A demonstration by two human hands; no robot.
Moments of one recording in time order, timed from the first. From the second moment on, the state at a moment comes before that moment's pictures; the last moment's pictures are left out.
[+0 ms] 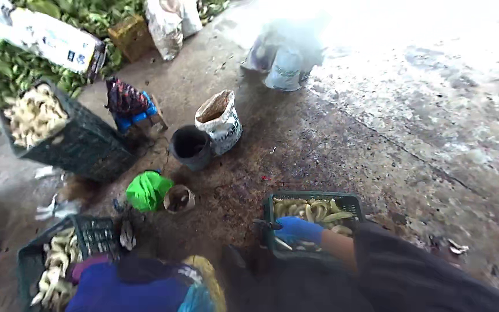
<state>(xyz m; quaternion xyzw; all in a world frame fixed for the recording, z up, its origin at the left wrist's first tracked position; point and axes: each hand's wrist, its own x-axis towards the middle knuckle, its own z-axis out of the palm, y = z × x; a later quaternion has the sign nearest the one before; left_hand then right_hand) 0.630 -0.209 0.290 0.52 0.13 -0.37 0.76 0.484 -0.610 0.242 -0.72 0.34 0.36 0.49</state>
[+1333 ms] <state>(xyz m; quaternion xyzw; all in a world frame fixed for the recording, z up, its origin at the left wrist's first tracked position) 0.960 -0.578 0.188 0.55 0.46 -0.30 0.63 0.826 -0.995 0.382 -0.38 0.59 0.01 0.71</state>
